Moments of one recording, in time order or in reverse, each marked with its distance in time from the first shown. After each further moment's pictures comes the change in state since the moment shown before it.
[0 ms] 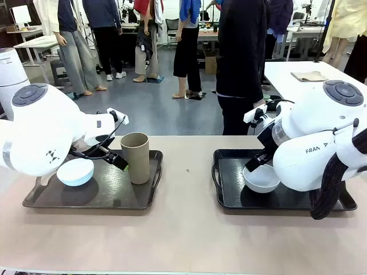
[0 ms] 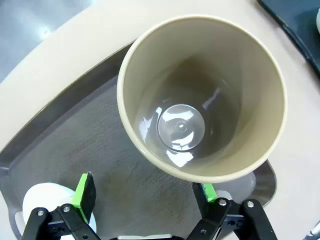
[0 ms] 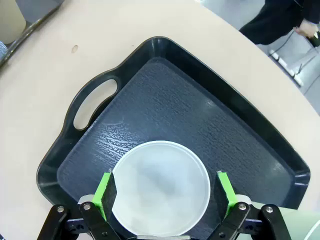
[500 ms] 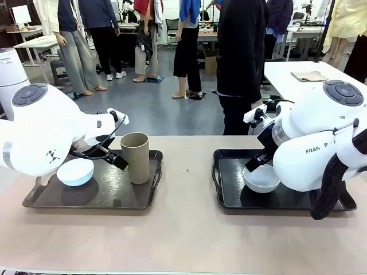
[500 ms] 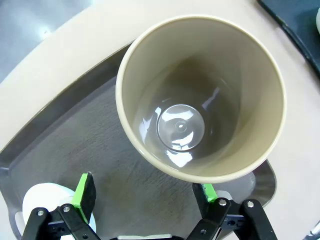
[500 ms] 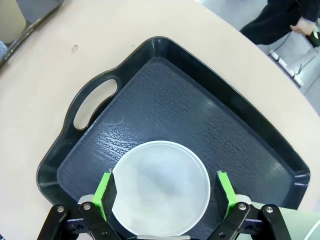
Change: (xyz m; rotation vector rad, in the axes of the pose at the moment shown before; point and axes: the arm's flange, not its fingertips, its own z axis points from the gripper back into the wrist) left arm 0.000 0.000 0.000 0.000 0.000 -0.001; right arm 0.000 0.000 0.000 0.000 0.000 0.002
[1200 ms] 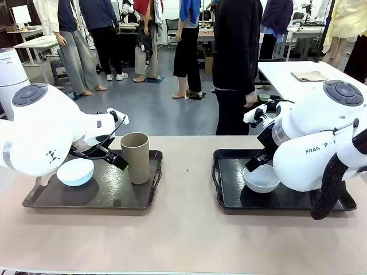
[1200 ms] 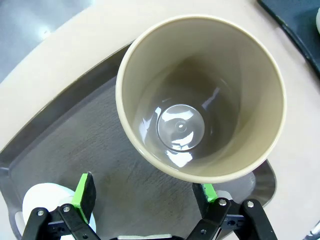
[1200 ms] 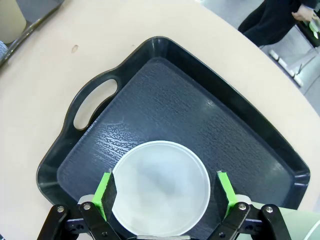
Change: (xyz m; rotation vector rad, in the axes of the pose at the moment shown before) left arm 0.000 0.000 0.000 0.000 0.000 0.000; right arm 0.000 0.000 0.000 0.000 0.000 0.000
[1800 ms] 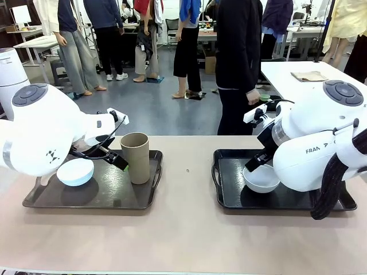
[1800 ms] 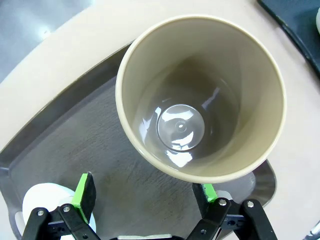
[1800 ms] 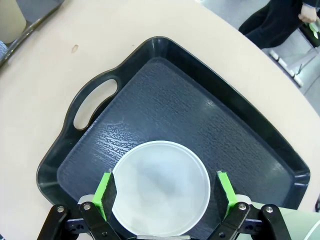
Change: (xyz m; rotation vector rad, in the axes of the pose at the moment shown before) left arm 0.000 0.000 0.000 0.000 0.000 0.000; right arm 0.000 0.000 0.000 0.000 0.000 0.000
